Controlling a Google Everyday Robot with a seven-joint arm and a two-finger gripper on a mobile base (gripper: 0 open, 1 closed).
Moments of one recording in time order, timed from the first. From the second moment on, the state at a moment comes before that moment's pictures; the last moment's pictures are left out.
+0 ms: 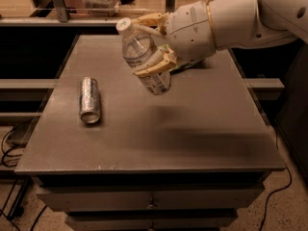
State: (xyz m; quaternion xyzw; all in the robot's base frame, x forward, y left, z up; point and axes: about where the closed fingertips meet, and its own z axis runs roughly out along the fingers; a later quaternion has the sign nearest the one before) arm 0.501 0.043 1.016 -0.75 0.35 0.15 0.54
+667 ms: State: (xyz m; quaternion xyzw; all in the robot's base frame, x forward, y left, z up) arm 0.510 0.030 1.010 -0.70 0.37 0.22 0.57
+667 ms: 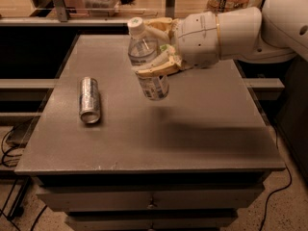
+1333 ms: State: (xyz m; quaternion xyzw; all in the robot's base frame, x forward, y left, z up) arm 0.523 0.019 0.992 -0.66 0.42 0.25 0.57
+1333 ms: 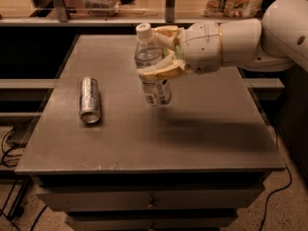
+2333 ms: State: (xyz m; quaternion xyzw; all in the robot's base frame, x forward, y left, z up) arm 0.529 0.009 0.968 -0.64 0.39 0.29 0.59
